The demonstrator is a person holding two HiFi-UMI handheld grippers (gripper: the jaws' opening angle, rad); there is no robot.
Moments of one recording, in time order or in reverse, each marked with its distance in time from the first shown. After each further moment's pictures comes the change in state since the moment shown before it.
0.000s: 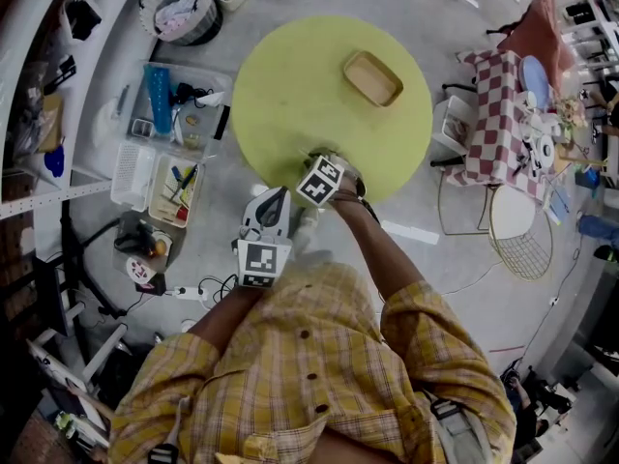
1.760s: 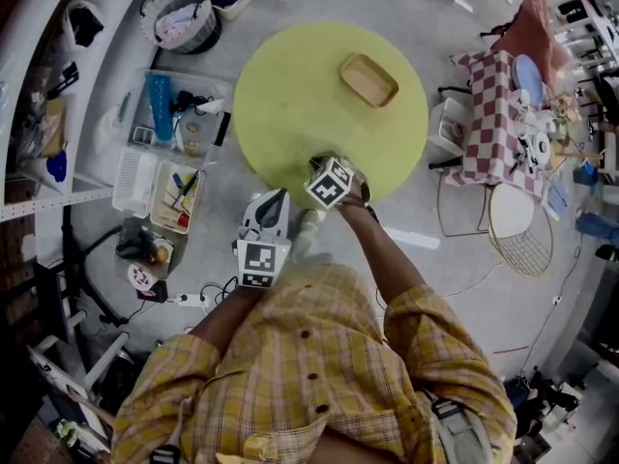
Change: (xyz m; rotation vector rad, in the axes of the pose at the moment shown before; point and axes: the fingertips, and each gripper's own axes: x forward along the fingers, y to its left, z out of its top) left arm -0.016 -0.001 -0.001 -0.017 -0.016 -0.012; right arm -0.033 -0.002 0.003 0.110 -0.080 -0.028
